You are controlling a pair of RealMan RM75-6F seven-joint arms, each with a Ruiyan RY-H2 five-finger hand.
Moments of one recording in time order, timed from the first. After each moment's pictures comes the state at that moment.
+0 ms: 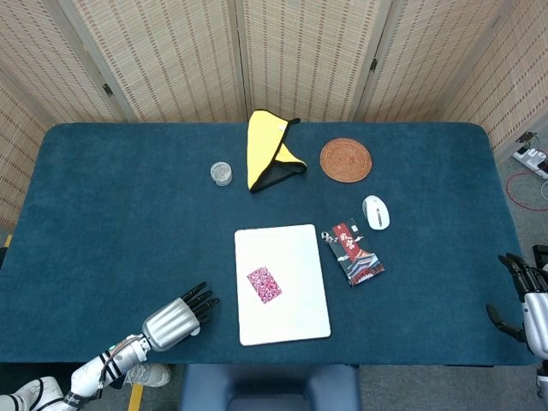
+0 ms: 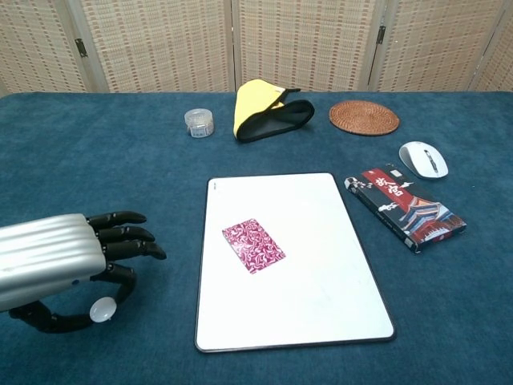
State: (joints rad) left arm -0.59 -1.43 0.18 -1.43 1.83 1.10 0.30; right arm -0.03 -1.07 0.06 -1.62 -1.50 1.56 0.06
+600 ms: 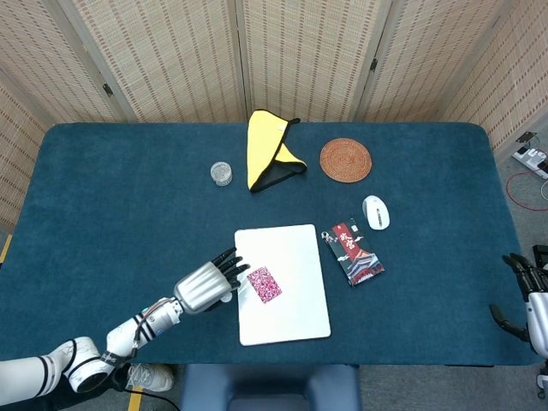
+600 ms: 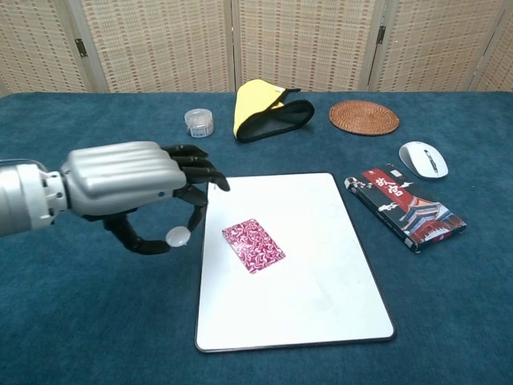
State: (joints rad) left arm -0.78 -1.46 -0.03 -1.51 1.66 0.89 0.31; right arm -0.03 -1.08 0.06 -1.60 -1.48 1.55 0.07
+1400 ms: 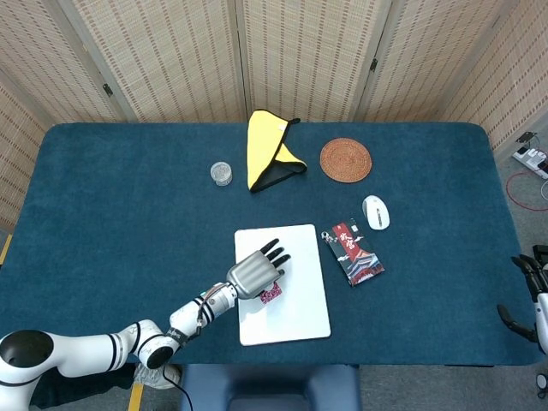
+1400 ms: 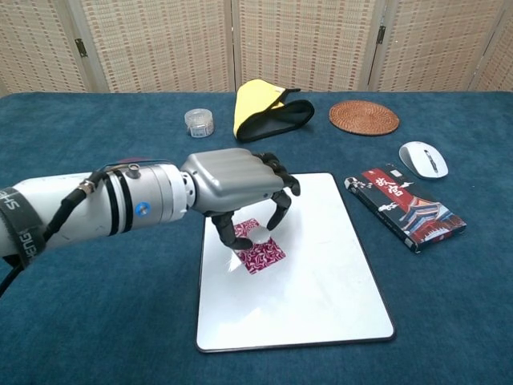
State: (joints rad) left arm -0.97 -1.72 -0.17 -1.37 1.31 0.70 0.56; right arm -0.04 -1.08 0.06 -1.55 -1.46 1.54 0.12
